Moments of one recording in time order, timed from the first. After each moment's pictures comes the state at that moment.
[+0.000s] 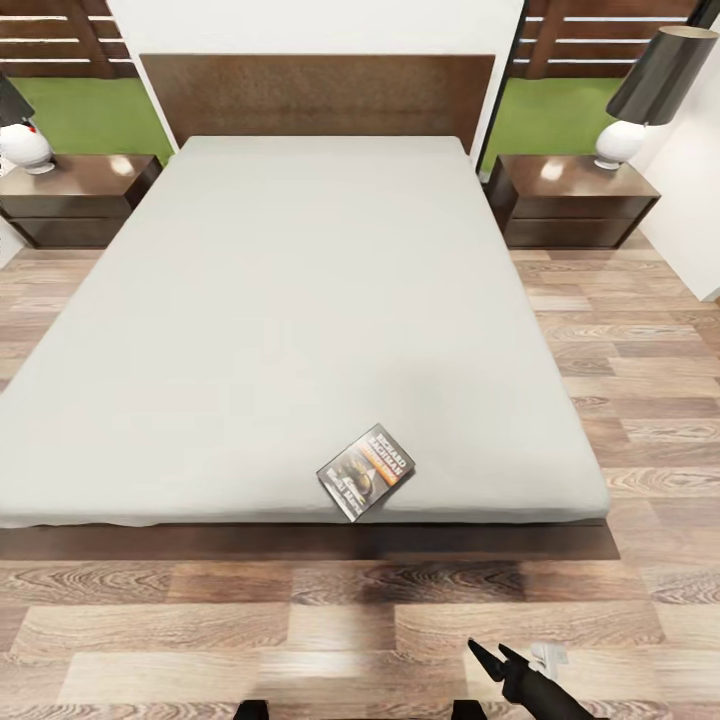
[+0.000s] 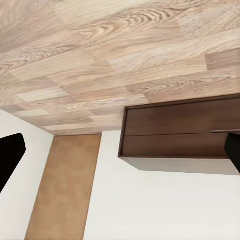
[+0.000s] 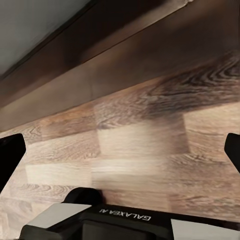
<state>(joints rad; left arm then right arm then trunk) 0.14 0.37 -0.35 0.00 0.12 -0.12 0.06 -0.30 -0.13 -0.35 -0.44 -0.21 -0.07 0.91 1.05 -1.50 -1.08</state>
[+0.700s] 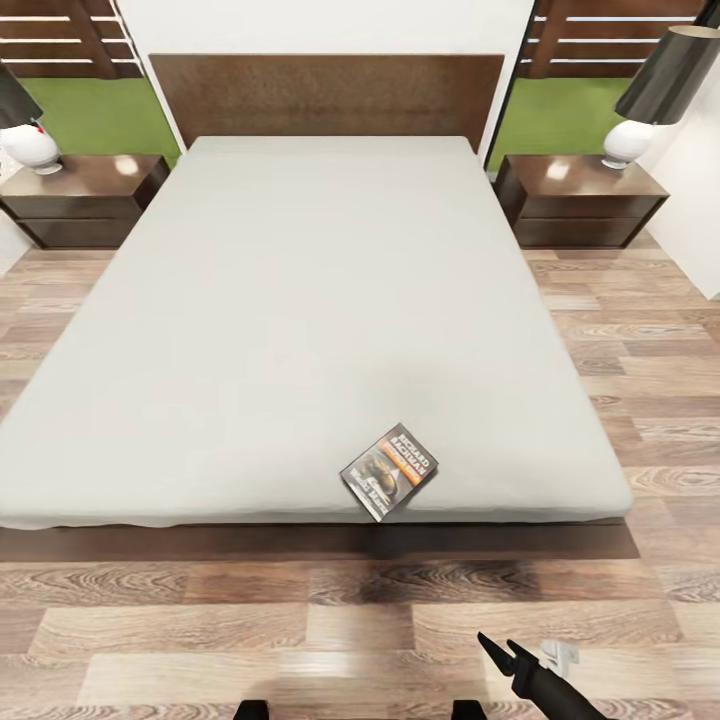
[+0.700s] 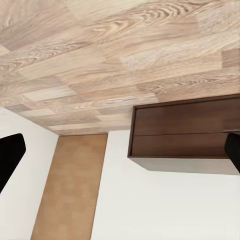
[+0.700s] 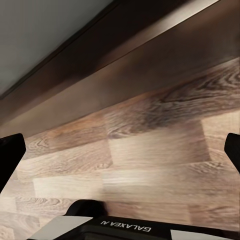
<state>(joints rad) 0.14 0.37 -0.35 0.00 0.12 -0.12 0.06 -0.30 -0.15 -0.38 -0.43 -0.25 -0.07 0.94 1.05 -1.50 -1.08</state>
